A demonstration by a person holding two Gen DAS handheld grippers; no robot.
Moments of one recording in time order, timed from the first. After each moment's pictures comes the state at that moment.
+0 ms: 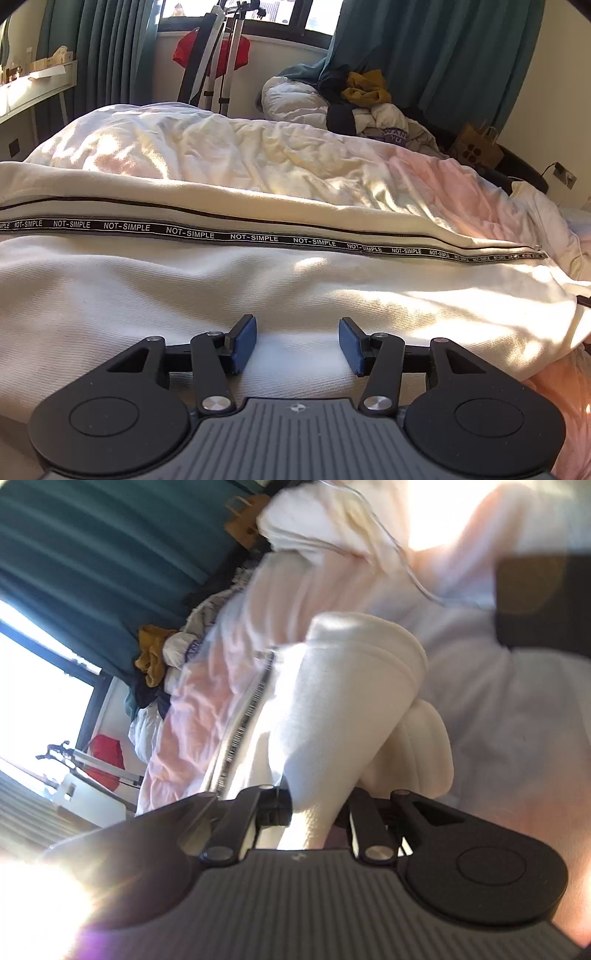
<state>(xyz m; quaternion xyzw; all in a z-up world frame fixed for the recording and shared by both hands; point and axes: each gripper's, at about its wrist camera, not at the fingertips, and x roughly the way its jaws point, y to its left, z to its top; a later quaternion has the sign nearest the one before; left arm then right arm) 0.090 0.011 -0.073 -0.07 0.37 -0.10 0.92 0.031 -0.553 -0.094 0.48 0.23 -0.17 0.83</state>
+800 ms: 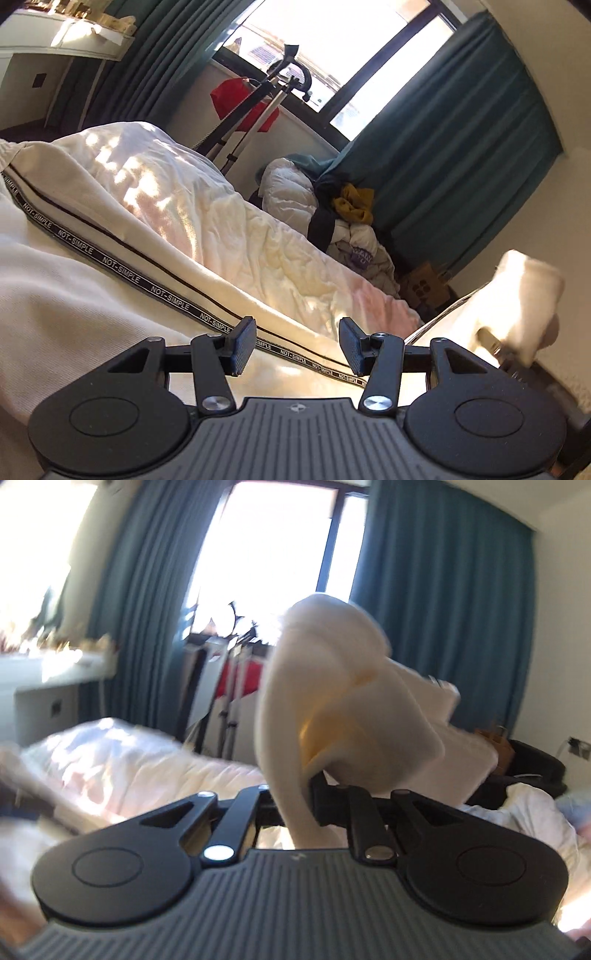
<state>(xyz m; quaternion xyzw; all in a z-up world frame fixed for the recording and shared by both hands) 0.078 0.127 -0.021 -0.31 0.25 -0.13 0.91 0.046 -0.213 0.022 -0.12 0.10 0.01 0.99</state>
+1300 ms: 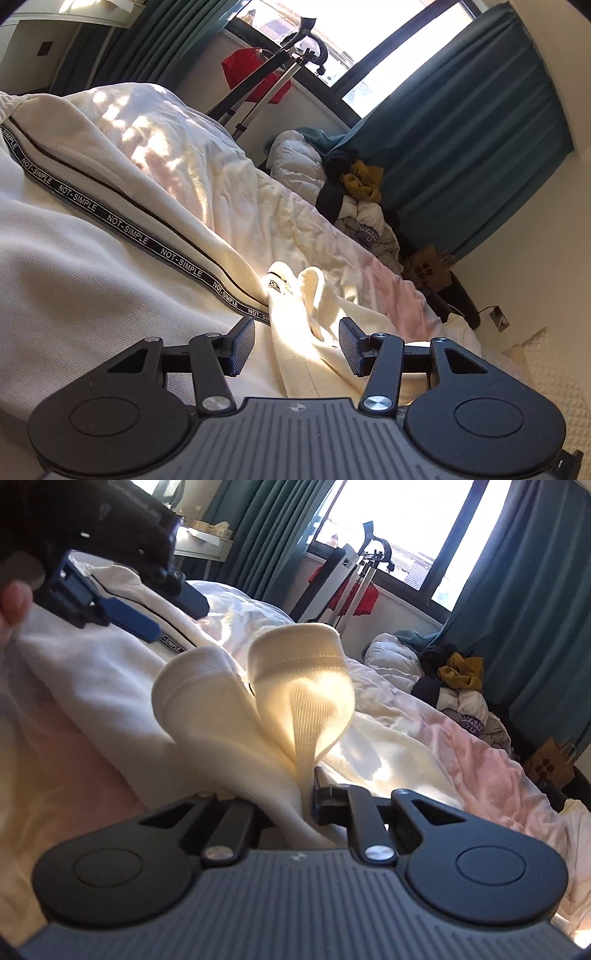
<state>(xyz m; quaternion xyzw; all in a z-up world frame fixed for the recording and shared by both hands) 0.094 0.128 -0.049 -0.31 0.30 -0.14 0.89 0.013 -0.169 -0.062 -0.25 0.22 0.14 0.93</state>
